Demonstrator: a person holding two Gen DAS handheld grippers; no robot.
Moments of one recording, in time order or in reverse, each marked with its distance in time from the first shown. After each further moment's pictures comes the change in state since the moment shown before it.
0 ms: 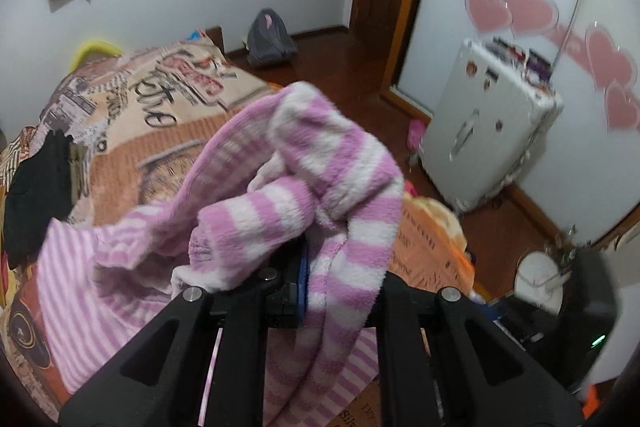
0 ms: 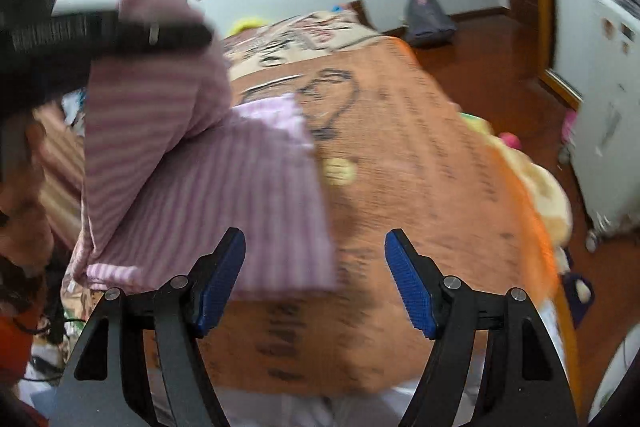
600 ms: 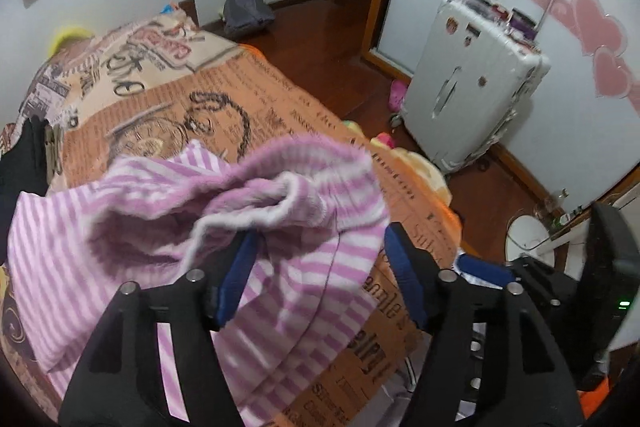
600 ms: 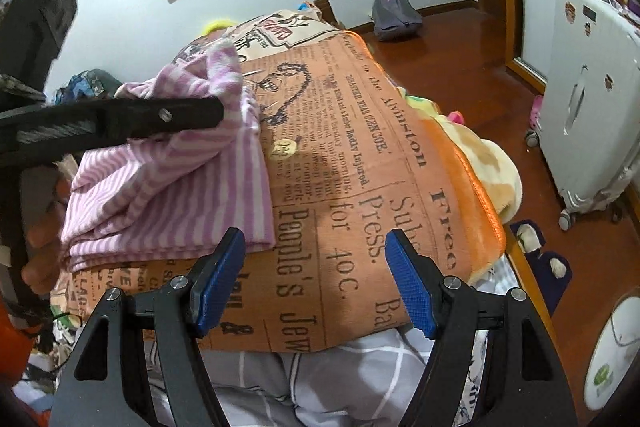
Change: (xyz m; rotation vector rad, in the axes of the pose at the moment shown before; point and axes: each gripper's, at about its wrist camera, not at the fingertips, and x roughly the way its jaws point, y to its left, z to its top) left arm 0.002 -0.020 -0.021 0.048 0.083 -0.056; right arm -0.012 -0.009 -0.013 0.009 0.012 -0.051
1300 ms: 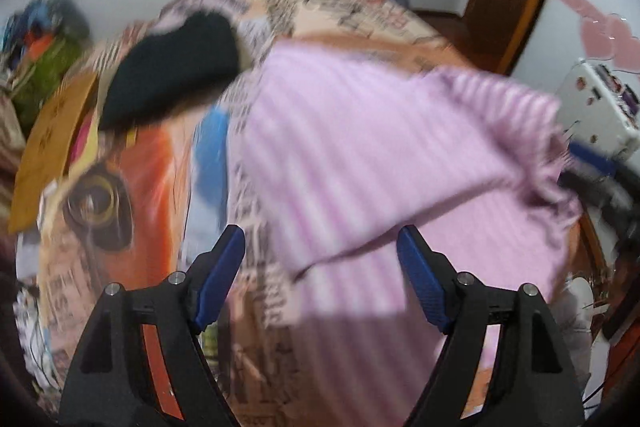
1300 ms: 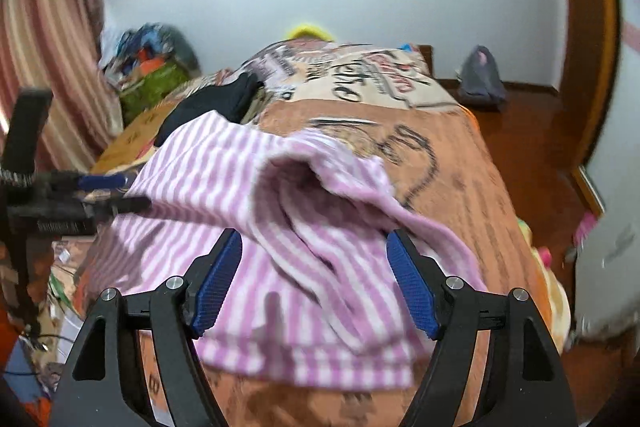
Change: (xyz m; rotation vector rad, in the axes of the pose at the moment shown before) left arm -0.056 0.198 -0.118 -0.350 0.028 0.306; right arm 0.047 0.126 0.066 -0.370 -0.060 0.119
